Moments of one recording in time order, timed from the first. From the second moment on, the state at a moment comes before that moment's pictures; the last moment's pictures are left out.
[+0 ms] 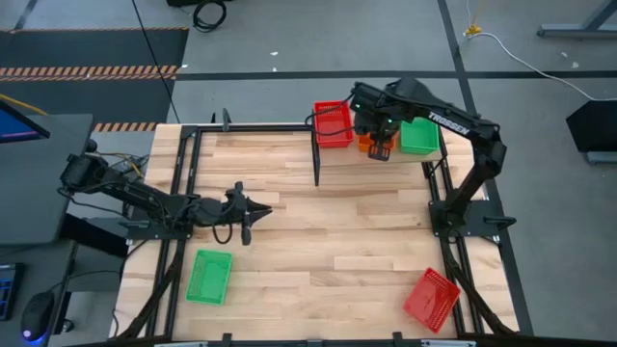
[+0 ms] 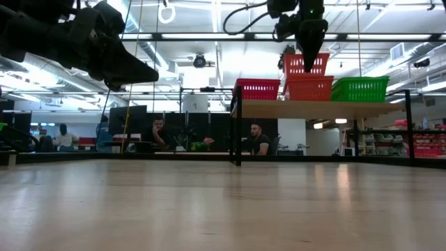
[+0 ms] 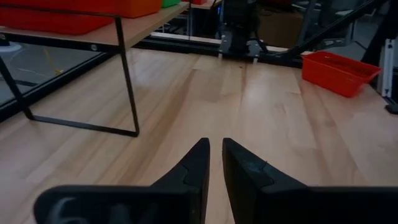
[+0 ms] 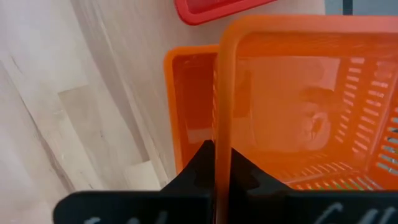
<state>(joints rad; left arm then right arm) -0.24 1.05 0.25 0.56 -0.45 -0.19 -0.49 1.67 1.83 -1.57 0.18 -0.24</state>
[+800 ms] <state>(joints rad) -0.25 1.05 0.25 0.54 -0.45 -0.22 -0.47 1.68 1.78 -1.57 0.15 -0.13</state>
